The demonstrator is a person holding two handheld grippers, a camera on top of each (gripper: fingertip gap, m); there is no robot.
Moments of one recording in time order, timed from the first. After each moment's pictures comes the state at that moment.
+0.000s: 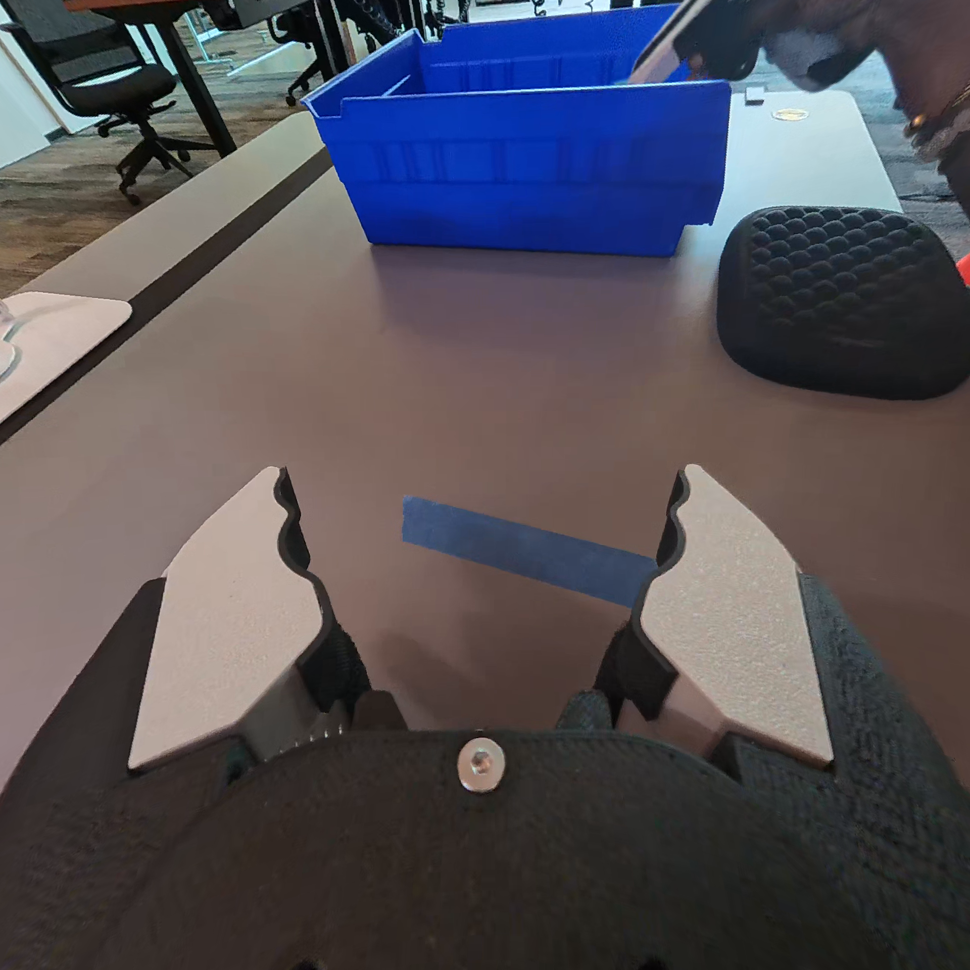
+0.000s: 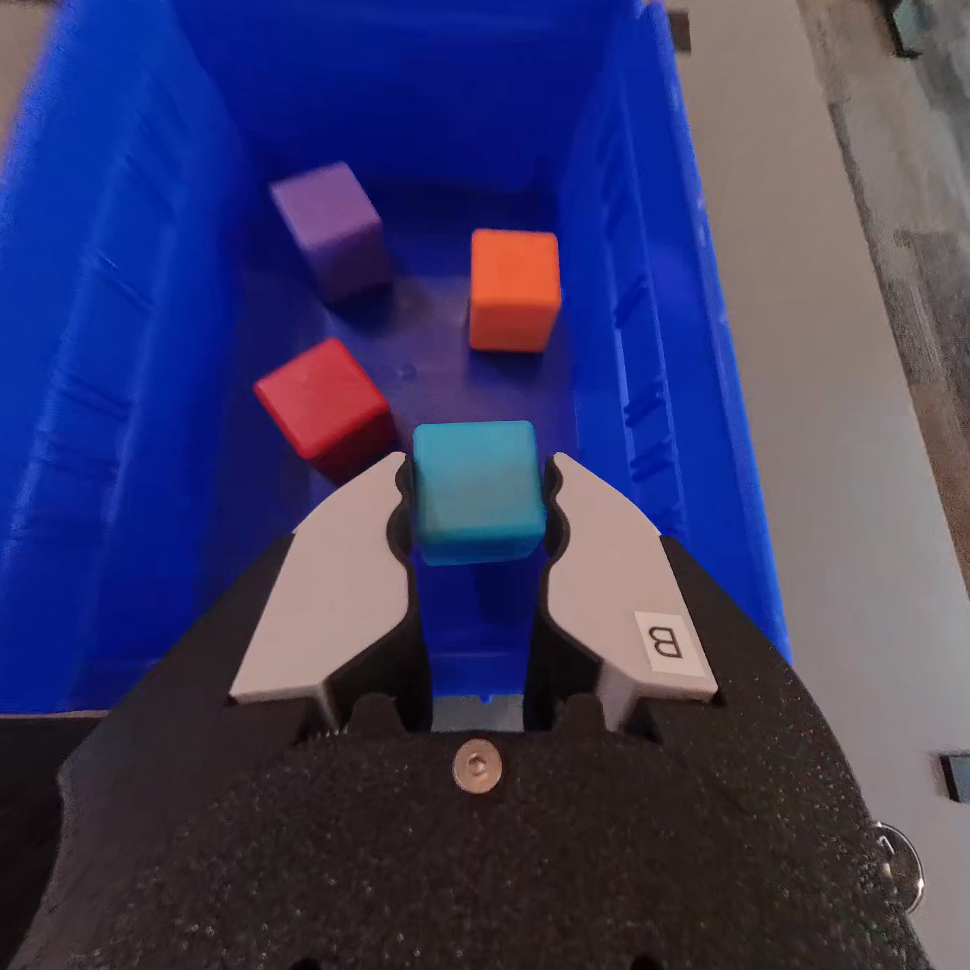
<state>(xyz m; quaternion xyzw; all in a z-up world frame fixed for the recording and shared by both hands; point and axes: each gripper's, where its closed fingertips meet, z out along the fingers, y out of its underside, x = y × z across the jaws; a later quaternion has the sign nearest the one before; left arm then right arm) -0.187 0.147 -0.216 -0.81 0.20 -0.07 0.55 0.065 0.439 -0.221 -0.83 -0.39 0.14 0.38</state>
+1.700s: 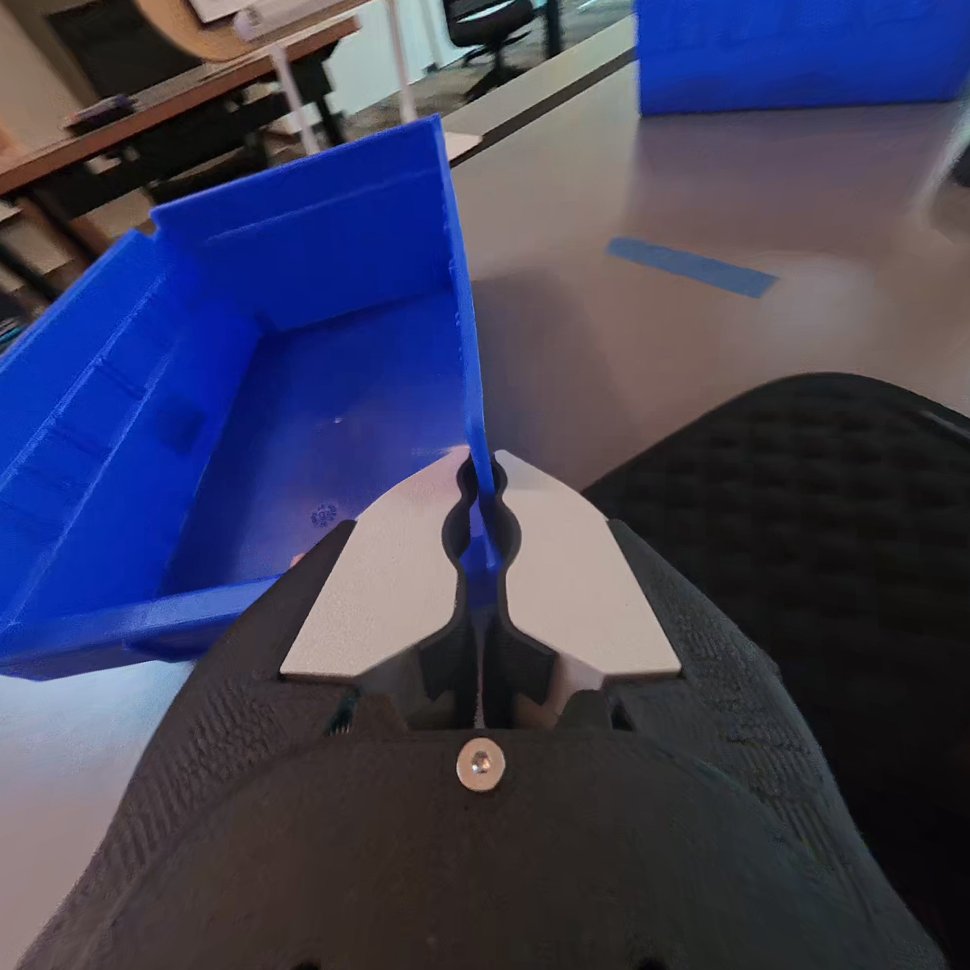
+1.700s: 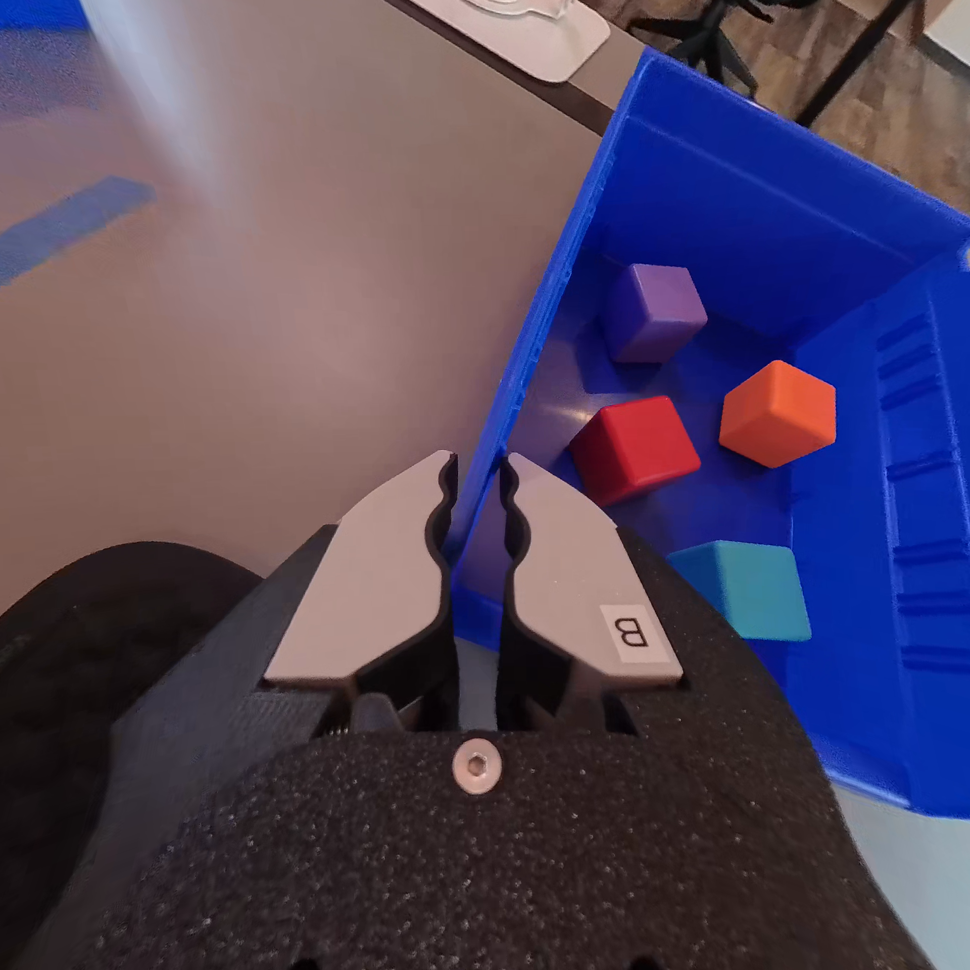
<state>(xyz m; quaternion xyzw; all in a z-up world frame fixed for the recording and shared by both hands) -0.276 -0.077 -0.216 -0.83 0.01 0.13 0.55 -0.009 0.317 -0.214 -0.66 -0.59 0.21 0.41</state>
